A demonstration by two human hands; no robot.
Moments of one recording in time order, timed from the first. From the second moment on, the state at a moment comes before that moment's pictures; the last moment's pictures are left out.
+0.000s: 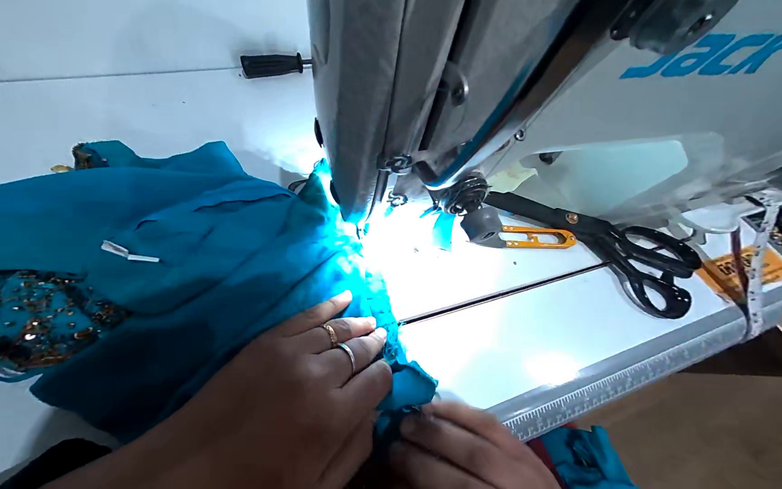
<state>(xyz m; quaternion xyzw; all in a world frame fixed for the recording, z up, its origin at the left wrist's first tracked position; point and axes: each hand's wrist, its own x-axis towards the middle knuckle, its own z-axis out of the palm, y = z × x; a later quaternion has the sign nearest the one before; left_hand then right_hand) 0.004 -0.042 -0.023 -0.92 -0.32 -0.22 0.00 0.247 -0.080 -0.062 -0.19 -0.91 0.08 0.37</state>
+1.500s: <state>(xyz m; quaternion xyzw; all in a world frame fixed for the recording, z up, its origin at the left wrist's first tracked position) 0.003 -0.021 -0.026 -0.87 -0.46 -0.14 0.02 0.256 0.038 -0.035 -0.09 -0.96 0.09 0.24</state>
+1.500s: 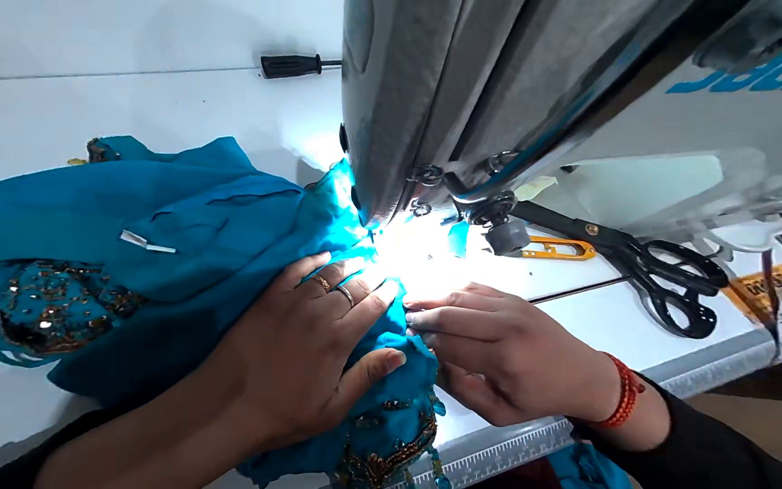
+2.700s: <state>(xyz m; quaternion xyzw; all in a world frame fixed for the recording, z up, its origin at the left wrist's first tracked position) -0.004 -0.020 -0.022 -0.91 -0.34 -0.21 0.05 0.249 0.066 -0.038 -0.12 -0.95 0.12 0.24</state>
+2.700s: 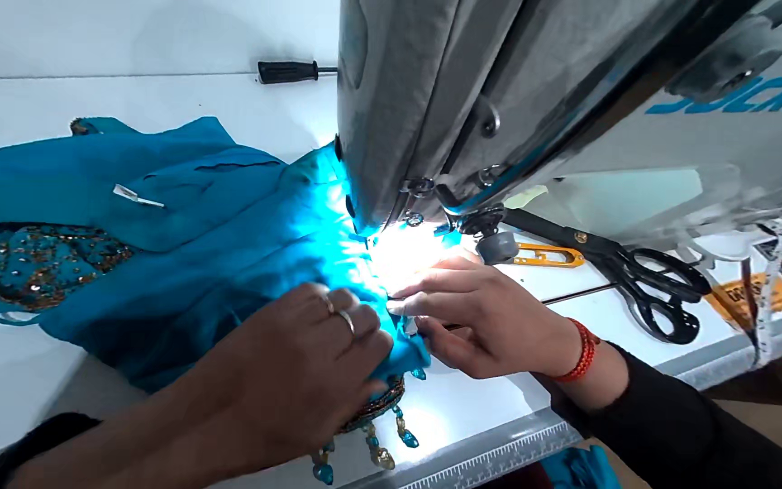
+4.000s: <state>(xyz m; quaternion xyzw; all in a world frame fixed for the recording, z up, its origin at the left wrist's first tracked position) 0.002 -0.028 -0.014 -0.88 -0.37 -0.28 0.11 0.245 0.019 -0.039 0.04 -0.95 0.04 0.32</state>
